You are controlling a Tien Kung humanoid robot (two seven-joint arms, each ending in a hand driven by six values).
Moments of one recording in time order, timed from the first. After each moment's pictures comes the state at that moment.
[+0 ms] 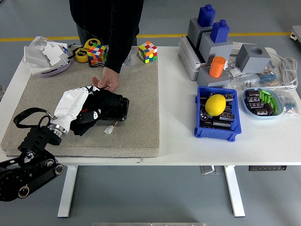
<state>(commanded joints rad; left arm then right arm) -0.50 0.43 -0.53 -1.18 1.74 0.61 0.15 0.11 -0.44 1.03 0.43 -0.30 -0.18 -0.09</state>
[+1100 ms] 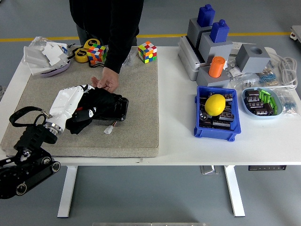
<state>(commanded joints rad) -0.50 0.44 -0.56 -1.11 1.72 0.61 0.14 0.10 -0.44 1.03 0.43 -0.31 -0.19 -0.09</state>
